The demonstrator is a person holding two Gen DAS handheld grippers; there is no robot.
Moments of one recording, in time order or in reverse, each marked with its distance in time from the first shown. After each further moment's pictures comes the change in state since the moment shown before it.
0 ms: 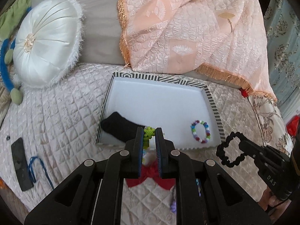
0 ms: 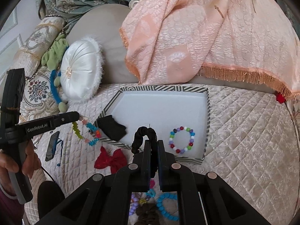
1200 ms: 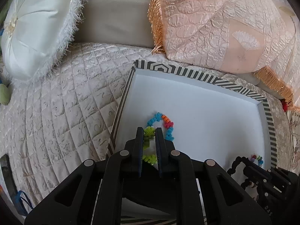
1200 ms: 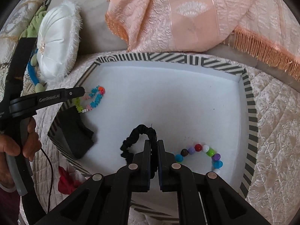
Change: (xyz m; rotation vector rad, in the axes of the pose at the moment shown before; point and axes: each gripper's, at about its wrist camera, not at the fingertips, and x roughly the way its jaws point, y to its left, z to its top) left arm 0.161 0.056 0.047 -0.094 0.133 0.144; right arm 0.167 -0.016 0.031 -0.029 0.278 -0.008
